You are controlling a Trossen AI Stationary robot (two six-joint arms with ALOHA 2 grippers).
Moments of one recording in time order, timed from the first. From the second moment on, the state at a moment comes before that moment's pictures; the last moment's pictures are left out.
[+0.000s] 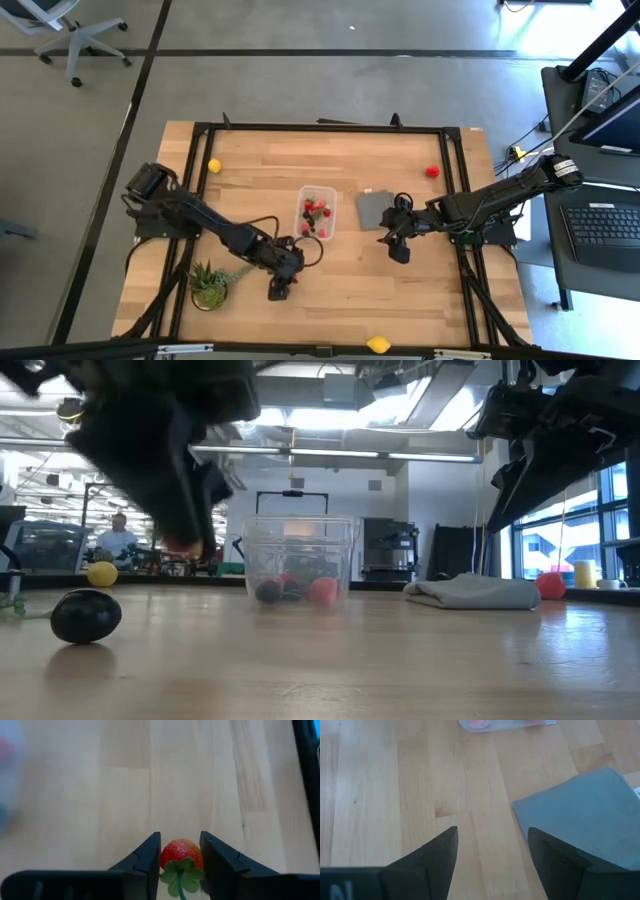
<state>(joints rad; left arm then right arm) -0.43 1.71 0.94 -0.19 -0.04 -0.46 0.28 1.17 0.62 -0.37 0.18 0.44</state>
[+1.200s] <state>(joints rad) -0.10 1.58 0.95 -0.21 -0.21 -0.44 0.28 1.17 0.62 -0.36 0.19 0.45</state>
